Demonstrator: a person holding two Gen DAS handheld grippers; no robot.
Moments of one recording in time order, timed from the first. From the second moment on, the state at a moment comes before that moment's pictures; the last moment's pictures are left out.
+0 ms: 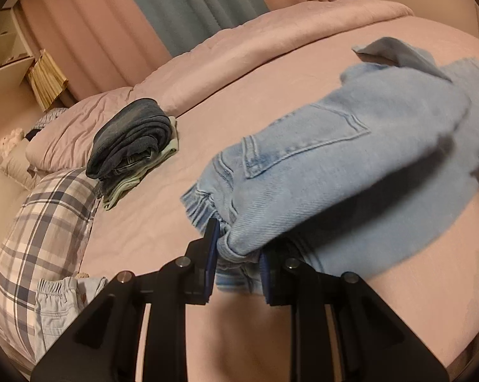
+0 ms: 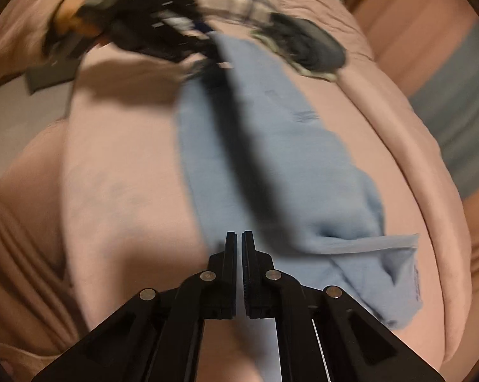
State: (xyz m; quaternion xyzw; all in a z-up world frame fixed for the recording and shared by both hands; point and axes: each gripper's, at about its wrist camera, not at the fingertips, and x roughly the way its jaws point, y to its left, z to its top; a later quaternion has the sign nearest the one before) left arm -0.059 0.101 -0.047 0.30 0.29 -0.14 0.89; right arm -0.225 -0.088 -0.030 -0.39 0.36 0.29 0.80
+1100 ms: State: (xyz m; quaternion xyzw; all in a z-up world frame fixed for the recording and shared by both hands) left arm -0.068 0.110 -0.061 0.32 0.30 -0.15 0.89; right arm -0.242 -0.114 -0.023 -0.55 0.31 0.27 0.72
